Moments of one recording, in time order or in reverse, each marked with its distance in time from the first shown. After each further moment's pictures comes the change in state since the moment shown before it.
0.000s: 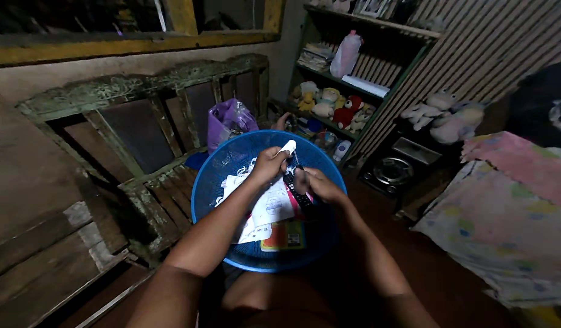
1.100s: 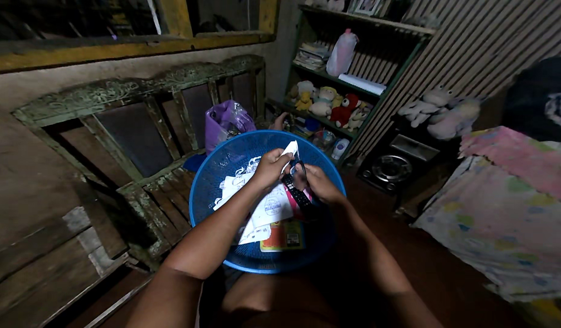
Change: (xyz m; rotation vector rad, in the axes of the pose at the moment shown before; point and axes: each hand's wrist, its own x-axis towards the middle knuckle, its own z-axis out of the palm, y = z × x) left_hand -0.015 0.007 0.016 -0.070 -0.061 -0.021; right_hand -0.002 -0.004 0.006 0.042 0.120 -0.067
